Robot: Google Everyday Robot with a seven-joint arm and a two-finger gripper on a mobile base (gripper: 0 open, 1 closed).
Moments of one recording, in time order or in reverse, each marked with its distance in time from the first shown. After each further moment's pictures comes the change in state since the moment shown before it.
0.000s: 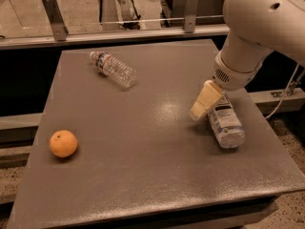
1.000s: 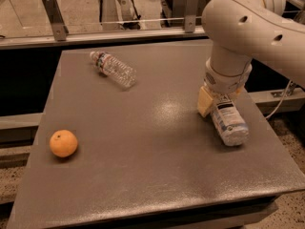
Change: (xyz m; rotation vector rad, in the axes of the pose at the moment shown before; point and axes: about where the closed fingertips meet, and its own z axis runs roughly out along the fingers) arm 0.001 -0.003 0.022 0.079 0.103 0.190
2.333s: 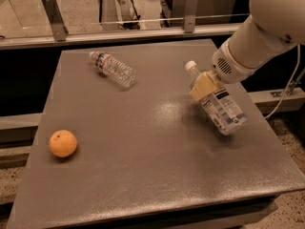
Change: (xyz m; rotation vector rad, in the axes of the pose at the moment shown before) arm -0.028 0.030 -0.053 -0.237 -0.334 -0.155
